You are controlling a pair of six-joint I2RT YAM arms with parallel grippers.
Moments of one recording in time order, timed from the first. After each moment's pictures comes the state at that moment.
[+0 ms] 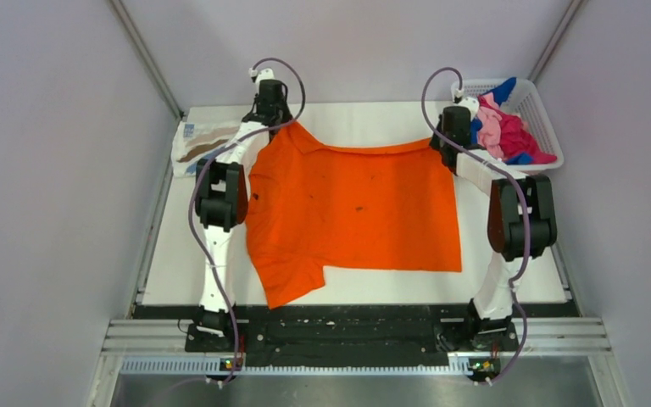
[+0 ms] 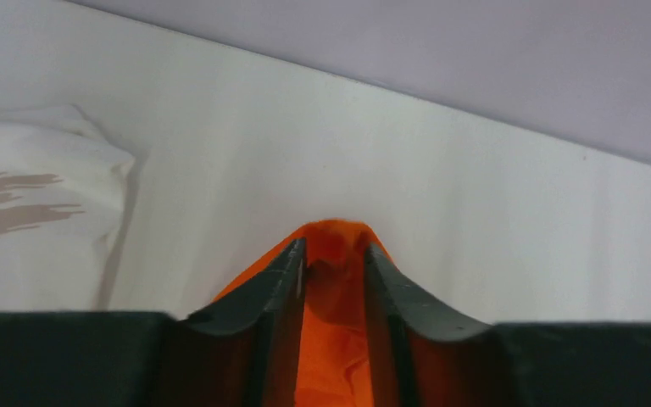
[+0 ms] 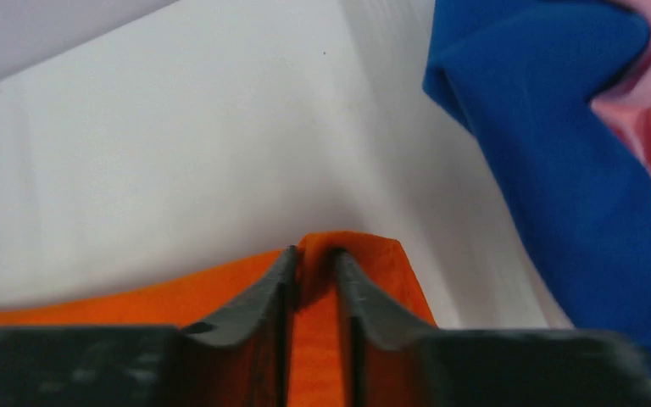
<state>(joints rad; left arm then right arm) -0.20 2.34 2.01 -0.16 -0.25 -0.37 0.13 1.85 1.26 0.08 0.24 0.37</state>
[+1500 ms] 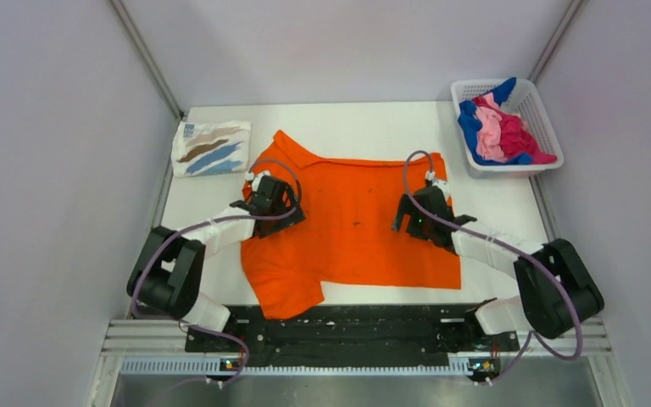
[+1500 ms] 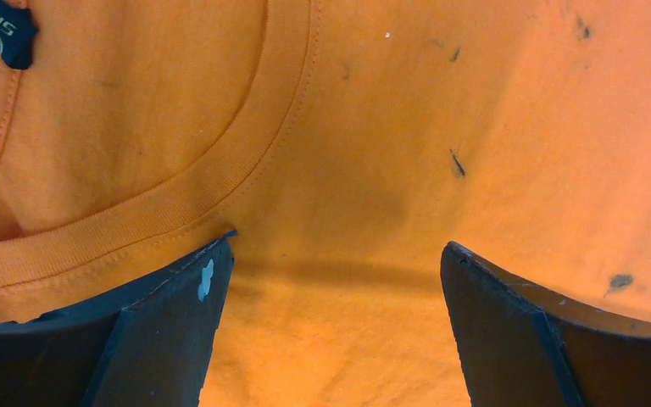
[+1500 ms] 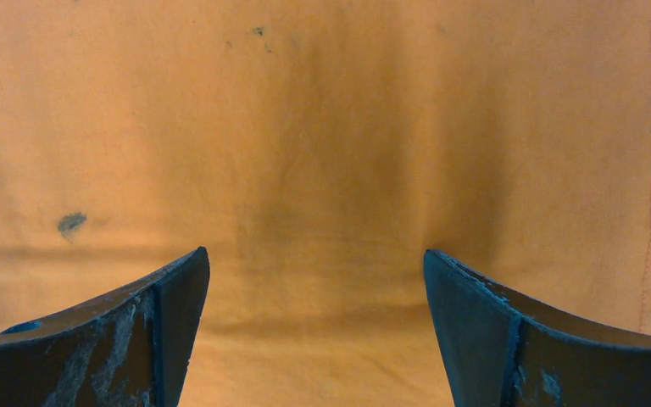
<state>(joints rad) -0.41 1.53 0.79 -0.21 -0.15 -0.76 0.44 1.40 0.62 -0.08 0.18 0.63</state>
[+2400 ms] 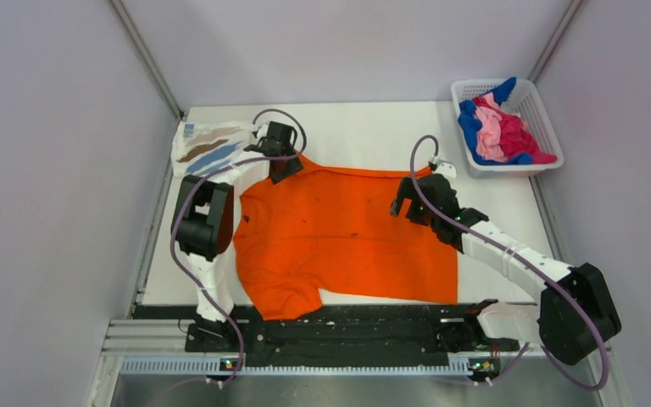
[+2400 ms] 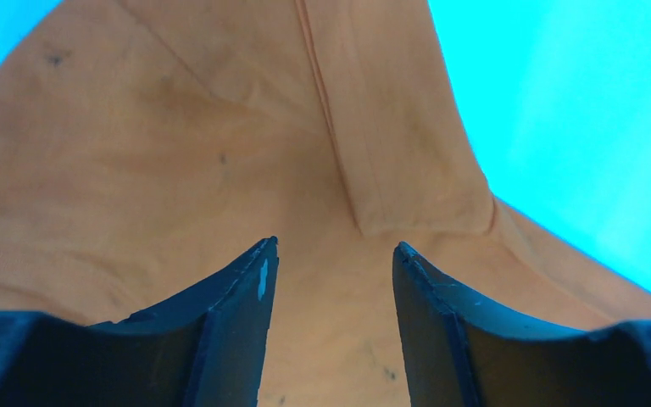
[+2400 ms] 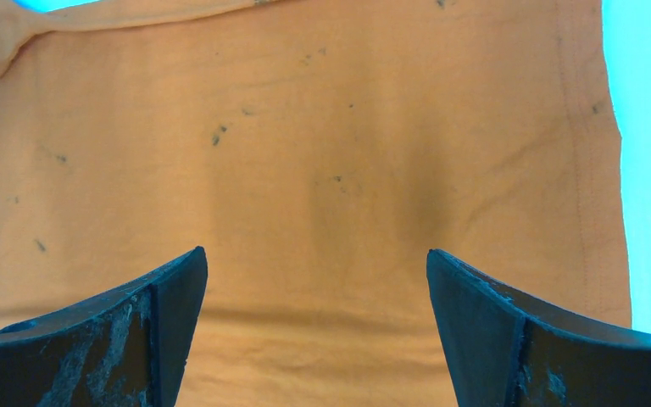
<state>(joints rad) -0.32 1.94 1.39 -0.35 -0.20 -0.75 0.51 1.20 0.71 -0.21 0.27 0.63</state>
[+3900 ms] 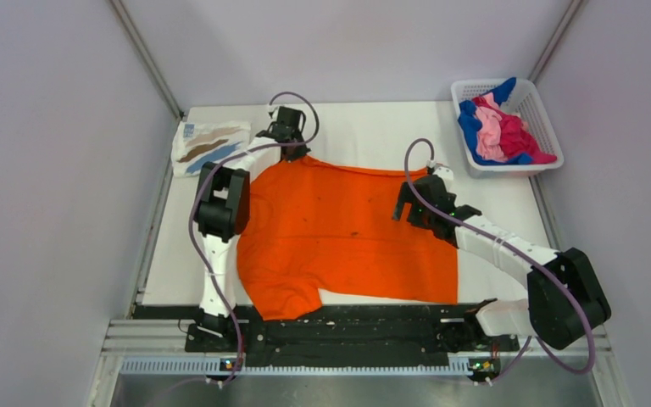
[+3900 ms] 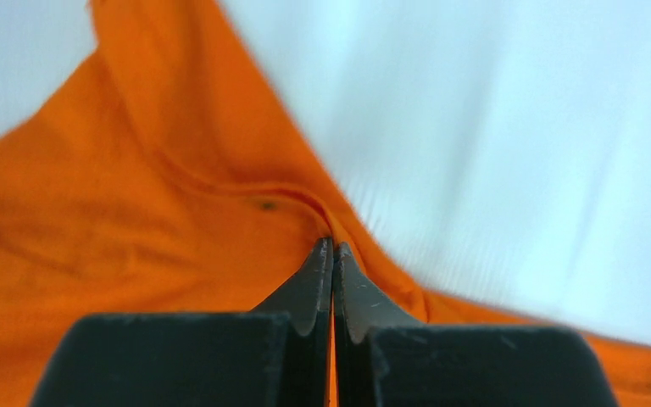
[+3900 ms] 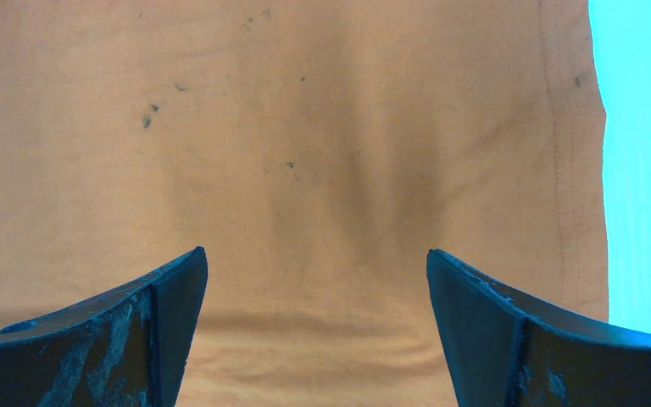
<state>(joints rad) -0.30 2.20 1.69 -0.32 -0.13 -0.63 0.48 1.30 0.71 -0.23 0.28 0.61</state>
